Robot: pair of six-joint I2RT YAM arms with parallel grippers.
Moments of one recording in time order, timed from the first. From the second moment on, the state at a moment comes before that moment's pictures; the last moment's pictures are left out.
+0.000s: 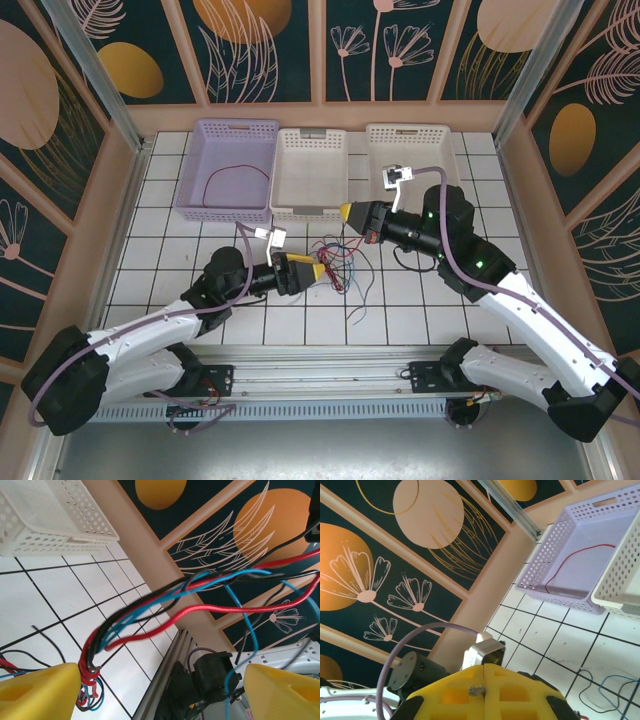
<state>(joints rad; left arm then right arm) -0.76 1.07 0.39 0.59 0.51 -0.86 0.73 0.95 1.06 -0.27 -0.34 0.74</state>
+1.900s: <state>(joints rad) -0.81 1.11 0.38 0.67 0.40 -0.83 0.70 0.93 0.91 -0.22 -0.36 0.77</state>
